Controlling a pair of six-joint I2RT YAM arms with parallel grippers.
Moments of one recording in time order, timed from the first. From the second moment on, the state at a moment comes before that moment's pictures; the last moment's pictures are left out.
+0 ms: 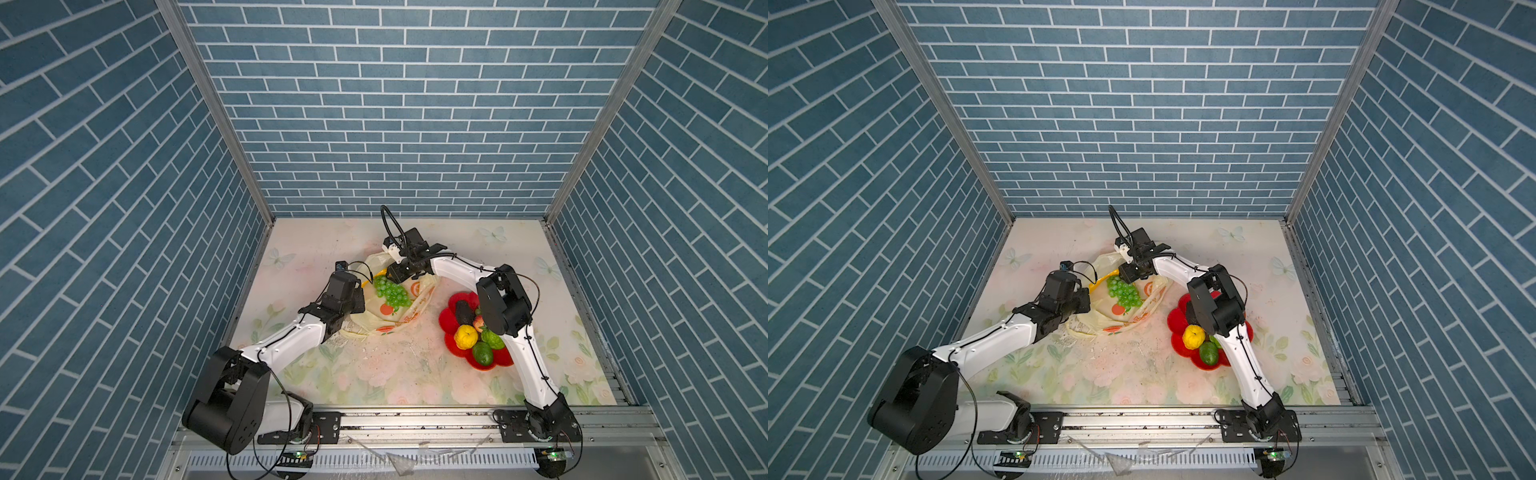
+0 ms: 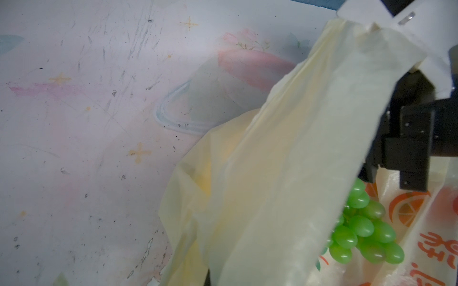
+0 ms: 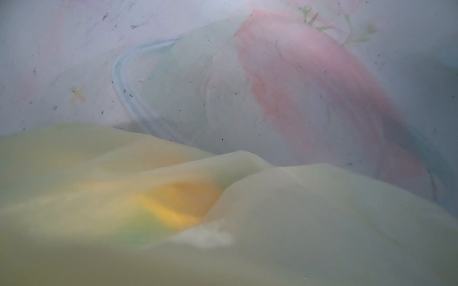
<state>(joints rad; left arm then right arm) -0.42 1.32 0.66 -0.09 -0.17 -0.43 0.71 2.37 1.91 -0.48 -0.25 -0.03</state>
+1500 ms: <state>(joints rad) -0.40 1.31 0.64 -0.09 -0.22 -0.46 0.73 1.84 1.33 -0.39 0.04 0.08</state>
